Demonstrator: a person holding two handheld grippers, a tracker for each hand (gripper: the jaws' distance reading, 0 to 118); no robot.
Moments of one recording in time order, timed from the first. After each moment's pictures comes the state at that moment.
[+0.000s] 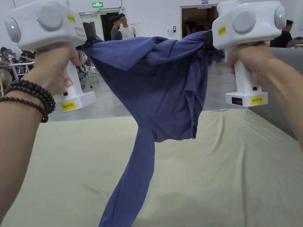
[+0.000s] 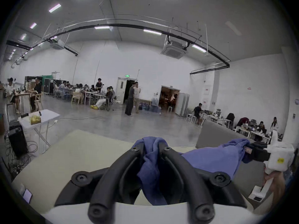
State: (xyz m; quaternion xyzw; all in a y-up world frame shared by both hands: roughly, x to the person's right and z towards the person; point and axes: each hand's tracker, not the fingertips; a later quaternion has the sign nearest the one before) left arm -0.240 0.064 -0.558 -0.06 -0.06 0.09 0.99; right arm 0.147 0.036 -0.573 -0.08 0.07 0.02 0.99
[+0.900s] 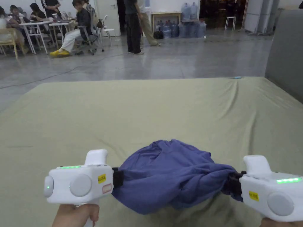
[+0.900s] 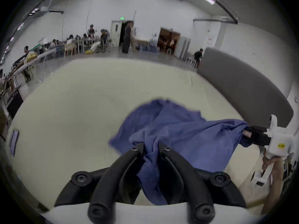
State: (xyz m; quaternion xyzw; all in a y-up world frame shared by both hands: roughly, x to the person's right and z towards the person) left arm -0.243 -0.328 -0.361 -0.39 -0.09 0.07 0.92; right arm 0.155 -0.351 -0.359 -0.35 0.08 0.00 0.93
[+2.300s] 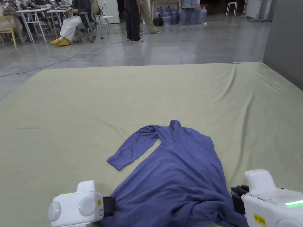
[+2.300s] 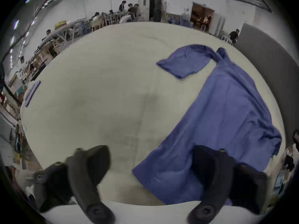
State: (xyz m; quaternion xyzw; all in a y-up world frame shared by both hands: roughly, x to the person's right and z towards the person) left arm -0.263 -0.446 -0.312 -0.49 0.06 0.06 0.87; right arm 0.154 -0.358 -0.258 -0.36 0.11 0.01 0.93
